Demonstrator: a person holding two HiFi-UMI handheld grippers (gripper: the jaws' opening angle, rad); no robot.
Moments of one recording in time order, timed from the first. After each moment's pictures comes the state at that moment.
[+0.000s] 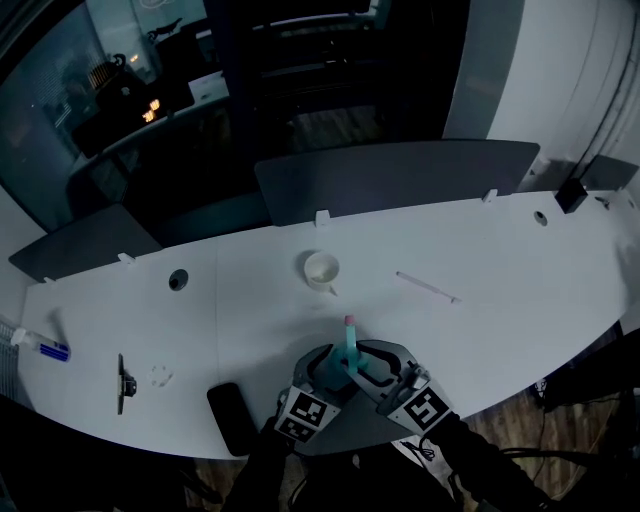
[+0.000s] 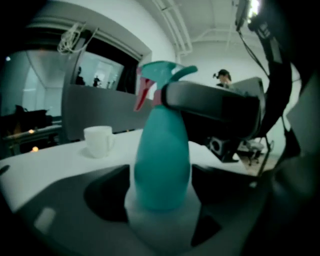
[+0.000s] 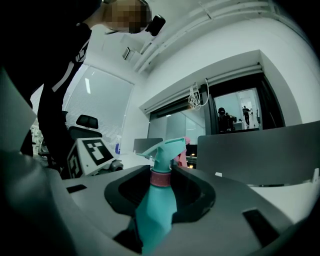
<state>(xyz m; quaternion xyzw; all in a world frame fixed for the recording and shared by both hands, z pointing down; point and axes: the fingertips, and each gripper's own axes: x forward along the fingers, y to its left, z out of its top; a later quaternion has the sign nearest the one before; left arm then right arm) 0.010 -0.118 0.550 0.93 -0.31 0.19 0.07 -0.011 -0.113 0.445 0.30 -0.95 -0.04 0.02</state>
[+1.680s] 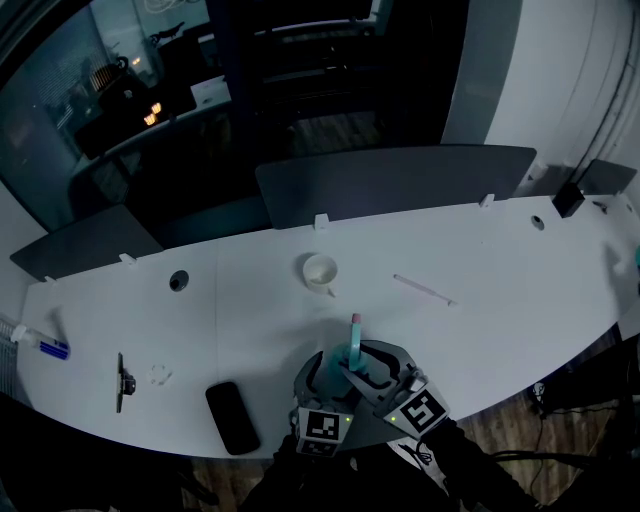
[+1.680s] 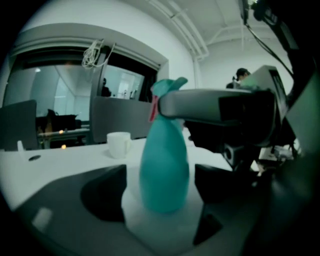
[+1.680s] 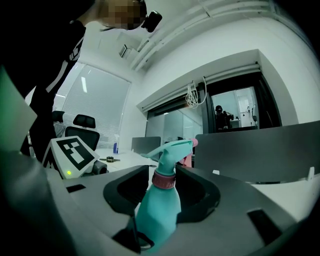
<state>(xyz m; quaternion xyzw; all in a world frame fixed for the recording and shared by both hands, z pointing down) 0.003 -0.114 0.538 0.88 -0.45 0.15 0.06 -0.008 -0.108 0.444 0.31 -0.95 -0.03 0.03</state>
